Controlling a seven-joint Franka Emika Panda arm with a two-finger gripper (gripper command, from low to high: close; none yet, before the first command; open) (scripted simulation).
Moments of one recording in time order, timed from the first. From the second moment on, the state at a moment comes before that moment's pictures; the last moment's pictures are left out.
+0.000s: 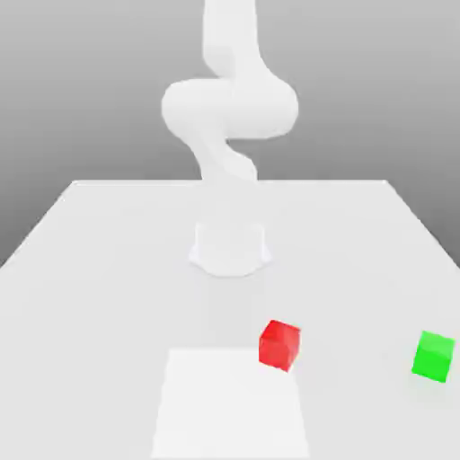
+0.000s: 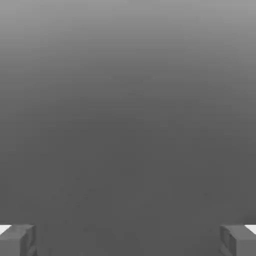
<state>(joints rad) 0.00 -0.74 0.01 -2.37 0.03 2.35 0.85</state>
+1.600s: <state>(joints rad) 0.32 0.00 0.27 -2.69 -0.05 2.69 1.40</state>
